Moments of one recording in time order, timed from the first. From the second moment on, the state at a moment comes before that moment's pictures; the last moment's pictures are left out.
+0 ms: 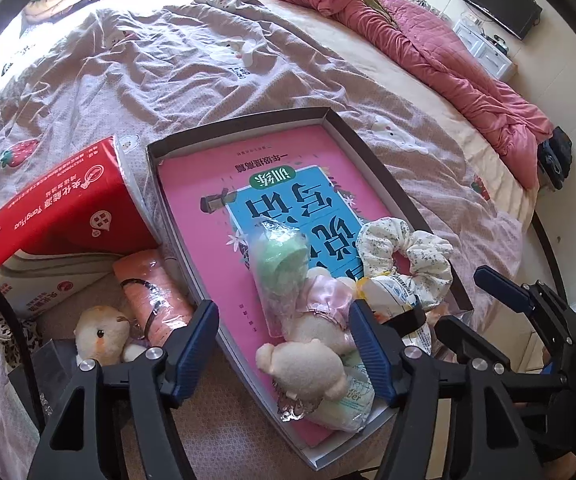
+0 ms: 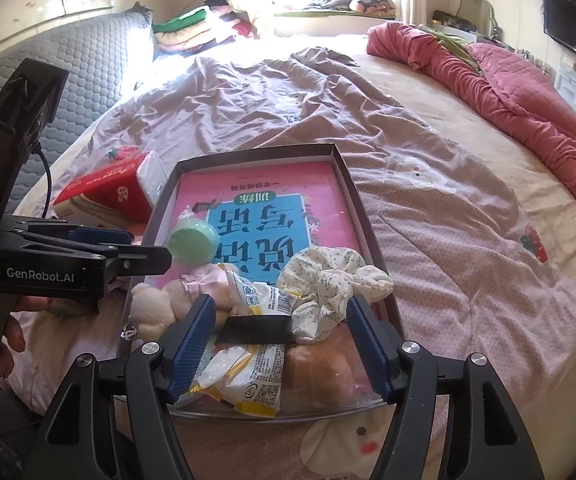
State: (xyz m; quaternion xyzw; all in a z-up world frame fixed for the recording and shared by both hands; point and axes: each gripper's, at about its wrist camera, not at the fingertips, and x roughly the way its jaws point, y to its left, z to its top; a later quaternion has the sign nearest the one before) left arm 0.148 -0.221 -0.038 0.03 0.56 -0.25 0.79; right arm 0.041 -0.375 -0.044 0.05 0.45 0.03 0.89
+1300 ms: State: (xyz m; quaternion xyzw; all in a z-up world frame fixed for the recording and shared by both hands) left arm 0.081 -0.153 0.029 0.05 0.46 -0.16 0.87; right arm 0.026 -0.357 0.012 0.06 0.41 0.03 0.91
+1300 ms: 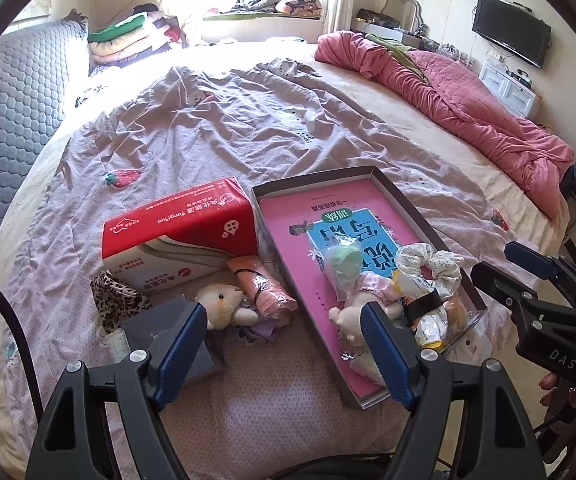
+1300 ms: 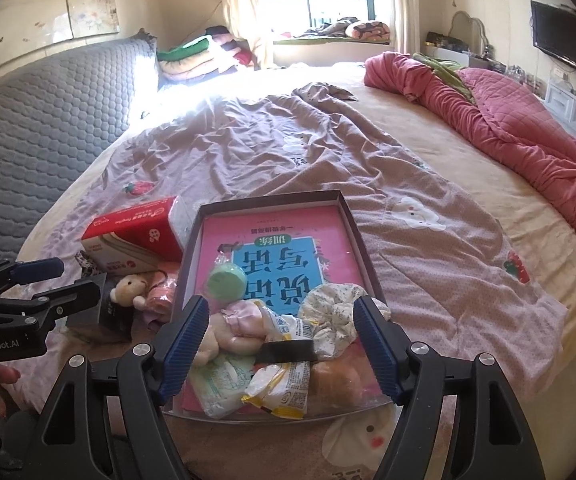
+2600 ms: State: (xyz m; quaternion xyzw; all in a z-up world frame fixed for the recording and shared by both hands) left arm 0.065 0.000 0.037 -0.03 0.47 -0.05 0.88; right arm 0.027 -0.283 0.050 0.01 0.38 0.10 0.92
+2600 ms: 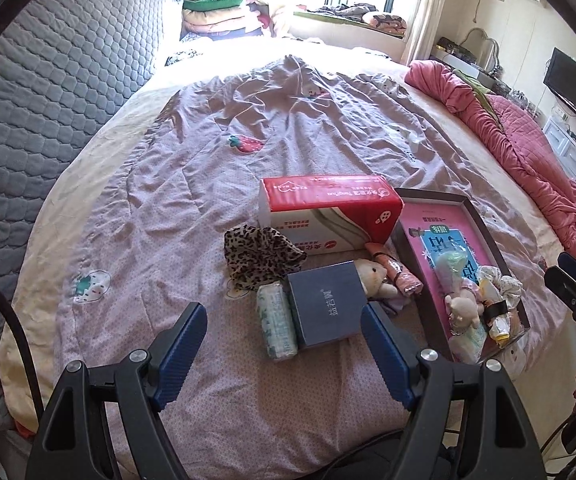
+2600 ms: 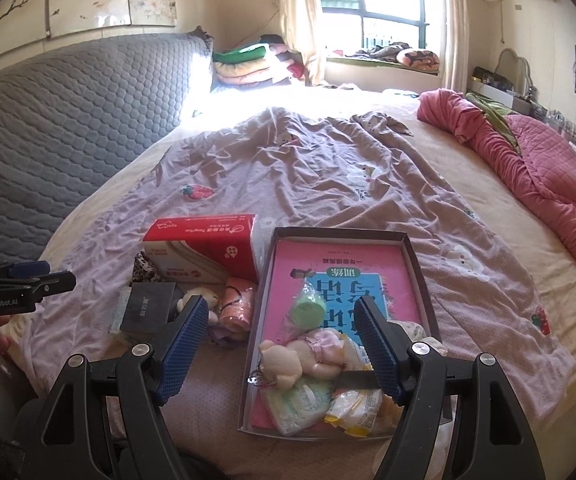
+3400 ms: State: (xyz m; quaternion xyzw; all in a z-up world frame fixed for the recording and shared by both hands) left arm 0.096 0.052 -0.011 -0.10 0.51 -0.02 0.86; right arm 0.050 -0.223 -0.010 -0.08 0.43 0.14 0.89
